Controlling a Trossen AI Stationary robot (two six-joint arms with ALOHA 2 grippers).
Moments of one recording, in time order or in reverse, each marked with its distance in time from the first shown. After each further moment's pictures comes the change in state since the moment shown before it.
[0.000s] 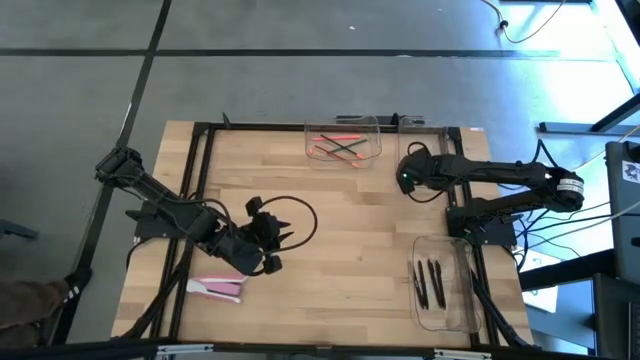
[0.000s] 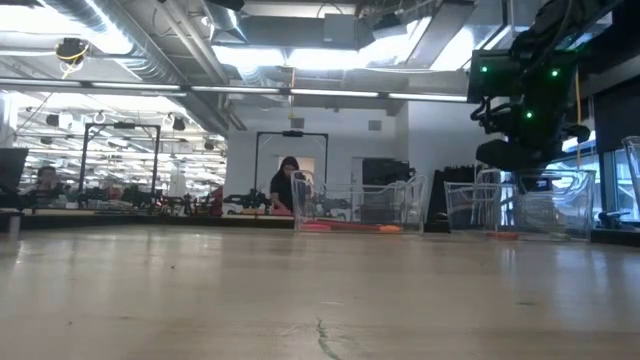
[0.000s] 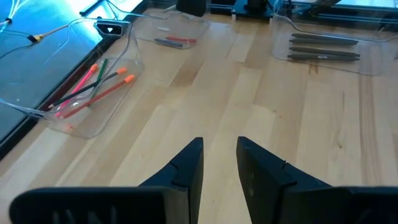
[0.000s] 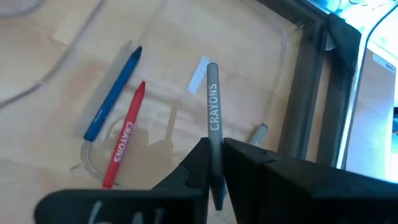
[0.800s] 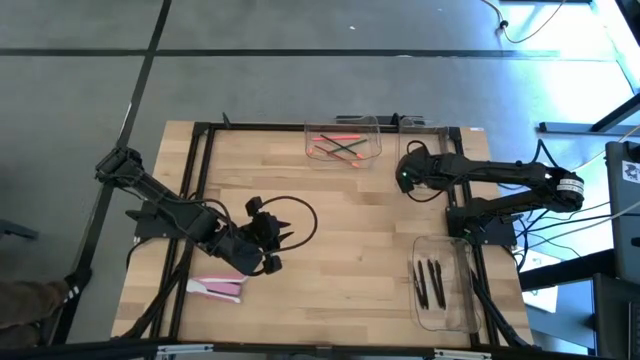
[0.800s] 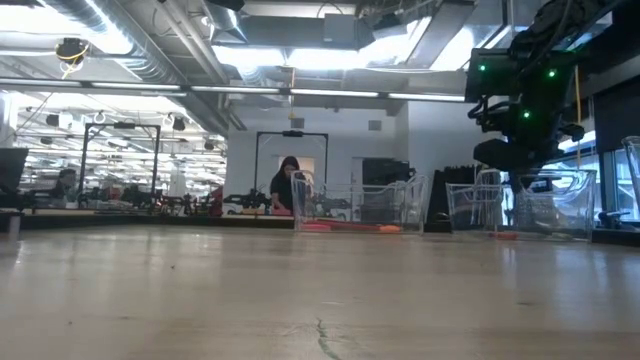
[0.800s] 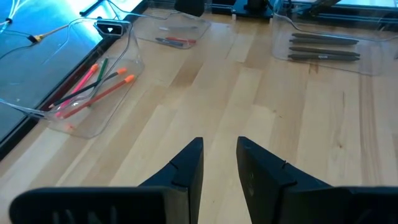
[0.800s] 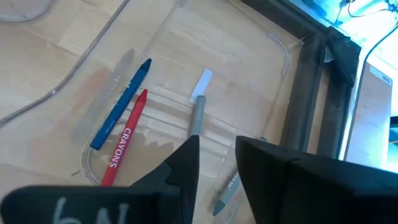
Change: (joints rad) left arm 0.000 0.000 0.000 -0.001 0.000 0.000; right arm -0.005 0.000 0.000 0.033 0.025 -0.043
